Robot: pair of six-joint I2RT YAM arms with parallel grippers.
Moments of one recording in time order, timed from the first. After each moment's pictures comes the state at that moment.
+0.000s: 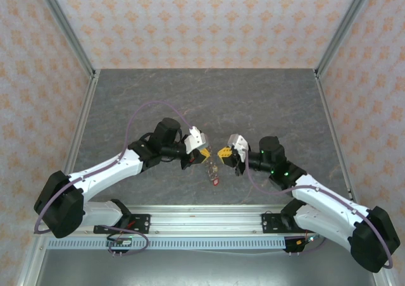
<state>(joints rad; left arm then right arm) -0.65 1.26 0.78 -0.16 0.60 0.27 0.65 0.89 0.43 0.13 -0.52 -0.16</state>
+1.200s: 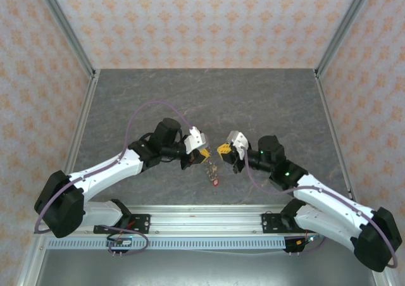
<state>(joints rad) -0.65 1.27 0.78 -0.17 0.59 0.27 0.71 0.85 0.48 0.06 -0.38 -0.13</state>
